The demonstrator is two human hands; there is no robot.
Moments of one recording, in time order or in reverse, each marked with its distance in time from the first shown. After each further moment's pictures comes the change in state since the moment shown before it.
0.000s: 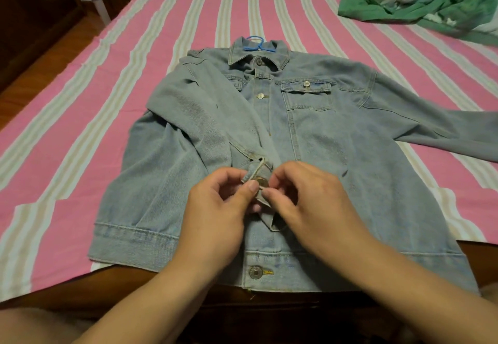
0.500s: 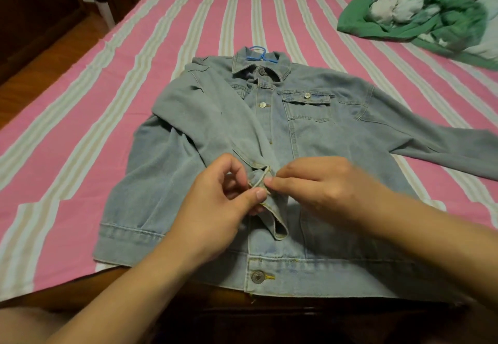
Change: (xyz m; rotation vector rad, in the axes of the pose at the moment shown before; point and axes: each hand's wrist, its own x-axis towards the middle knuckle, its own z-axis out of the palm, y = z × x) left_hand 0.012 0.018 -0.019 0.031 -0.237 0.113; right_hand 0.042 0.027 -0.039 -0.265 -0.137 -0.800
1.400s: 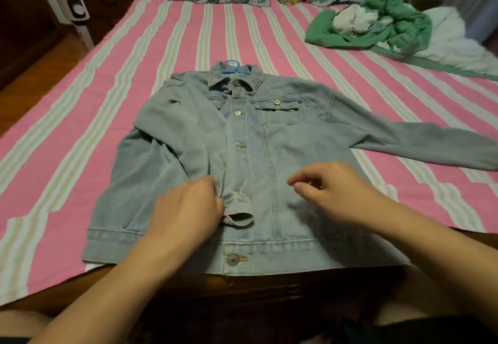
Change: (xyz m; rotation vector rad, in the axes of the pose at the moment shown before) left_hand 0.003 -0.001 0.002 1.353 0.024 -0.034; right_hand -0.040 -0.024 -0.044 0.261 -0.273 1.018
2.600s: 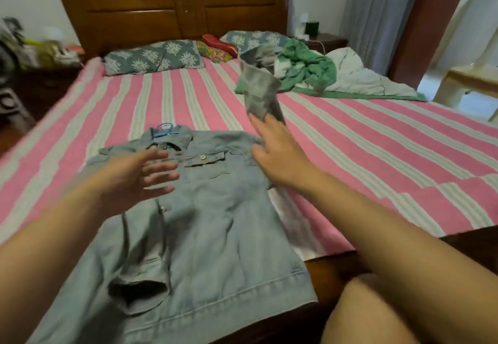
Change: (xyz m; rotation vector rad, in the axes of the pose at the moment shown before) left_hand 0.133 0.082 -0.075 -1.367 -0.326 -0.223; right_hand 0.058 0.085 -0.106 -0.023 0.522 -0.142
